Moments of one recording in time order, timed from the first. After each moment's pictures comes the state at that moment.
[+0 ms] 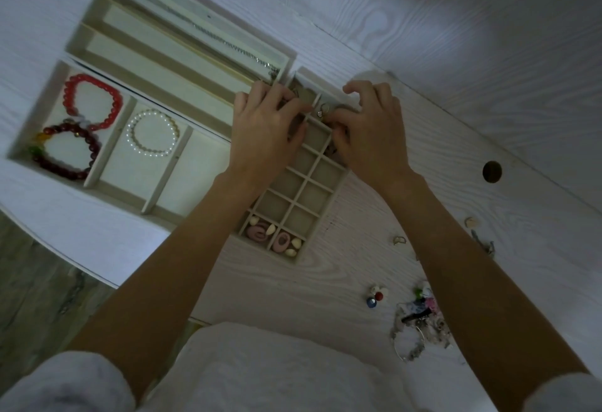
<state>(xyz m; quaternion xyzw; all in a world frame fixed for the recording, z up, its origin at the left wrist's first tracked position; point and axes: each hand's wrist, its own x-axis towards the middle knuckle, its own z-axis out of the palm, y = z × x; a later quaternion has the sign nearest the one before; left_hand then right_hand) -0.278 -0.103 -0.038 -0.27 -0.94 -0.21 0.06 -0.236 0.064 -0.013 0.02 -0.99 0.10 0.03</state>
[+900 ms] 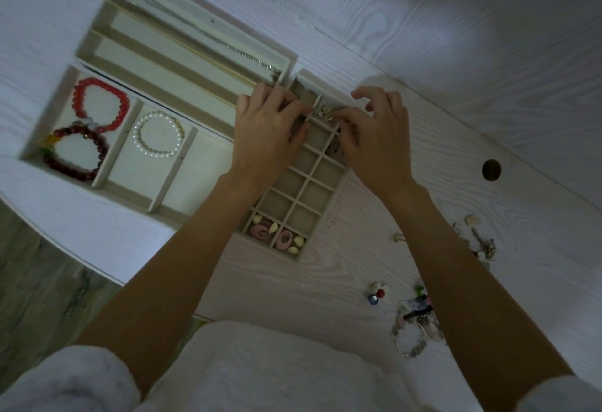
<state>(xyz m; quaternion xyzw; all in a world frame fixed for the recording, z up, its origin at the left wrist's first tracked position) -0.275 -0.104 -0.037 -0.28 -0.93 -0.22 0.07 -0.224 0.062 -0.007 -0.04 -0.99 0.14 0.04</state>
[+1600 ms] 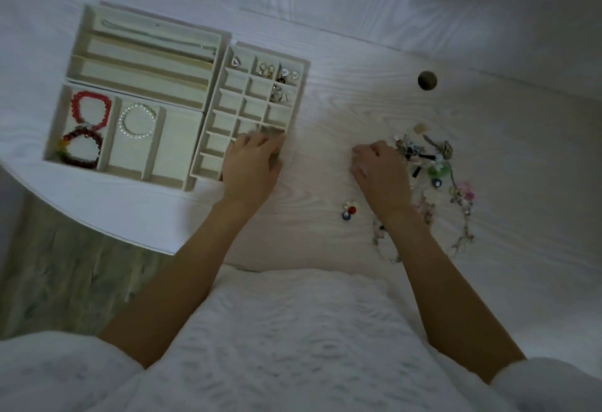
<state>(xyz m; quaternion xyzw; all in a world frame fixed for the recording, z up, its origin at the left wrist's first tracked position) -0.152 -0.109 -0.013 -0.30 -0.94 -0.17 -0.08 -0.031 0.086 -0.018 -0.22 -0.95 0.20 0.00</state>
